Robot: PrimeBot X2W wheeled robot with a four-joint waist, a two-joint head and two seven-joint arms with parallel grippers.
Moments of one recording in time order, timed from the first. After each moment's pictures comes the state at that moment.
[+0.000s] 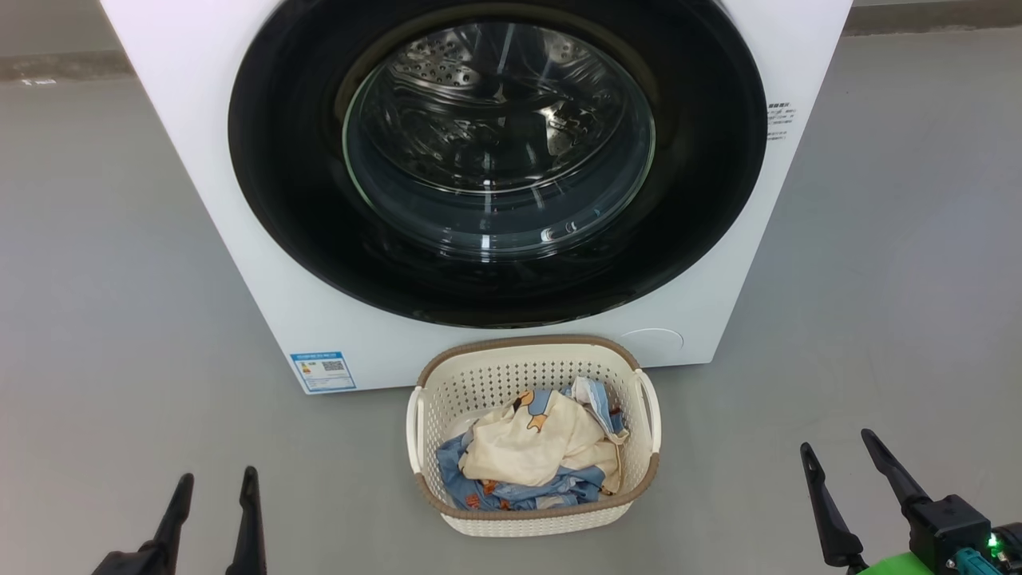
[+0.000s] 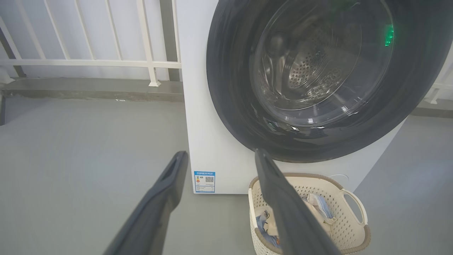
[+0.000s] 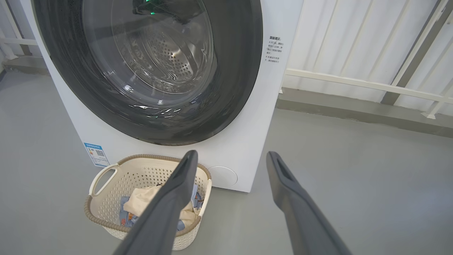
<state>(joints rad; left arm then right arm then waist) 0.07 0.05 0.04 0.15 -0.20 -0.13 -0.25 0.06 -0.12 -0.08 0.13 0.01 0.13 -0.25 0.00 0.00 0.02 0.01</state>
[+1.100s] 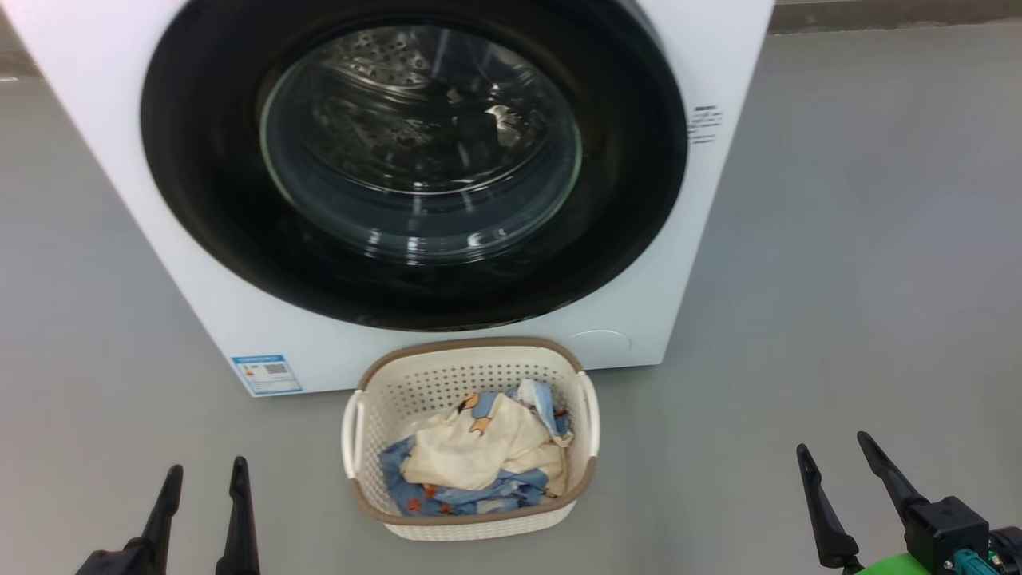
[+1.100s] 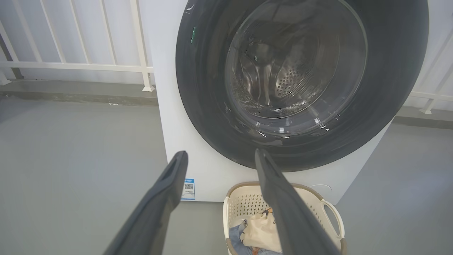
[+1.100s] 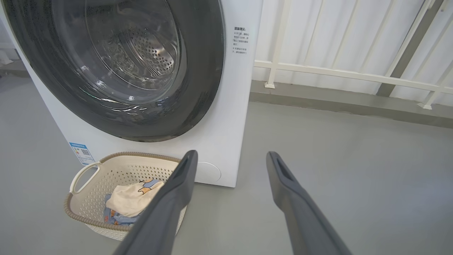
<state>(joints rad) 0.07 0.05 0.05 0.12 -0.22 -0.13 -0.26 0.06 -0.11 -0.08 0.14 0.03 0.13 -0.25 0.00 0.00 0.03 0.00</state>
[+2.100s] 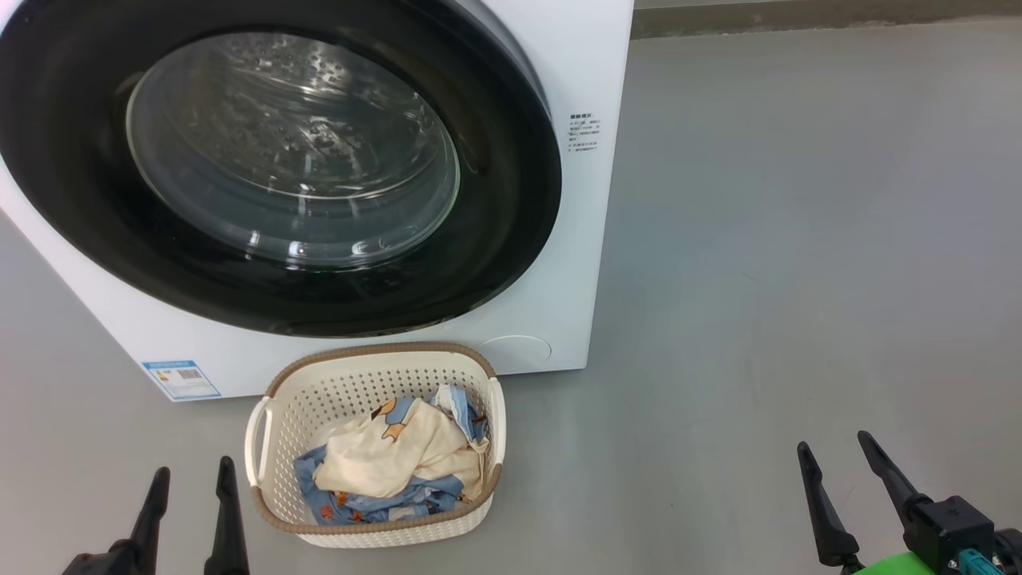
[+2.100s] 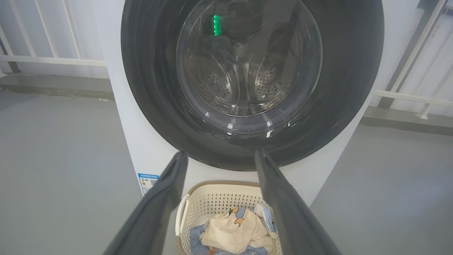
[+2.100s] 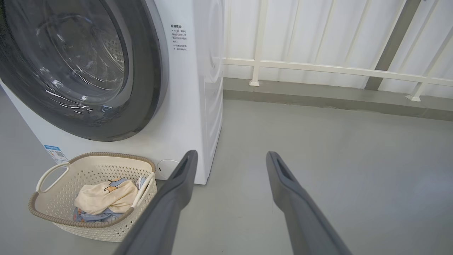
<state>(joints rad) 0.06 0.04 0.08 0.13 -0.23 -0.13 -0.26 0.06 -0.10 -0.09 0.14 0.06 0.13 -0.25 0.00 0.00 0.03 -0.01</state>
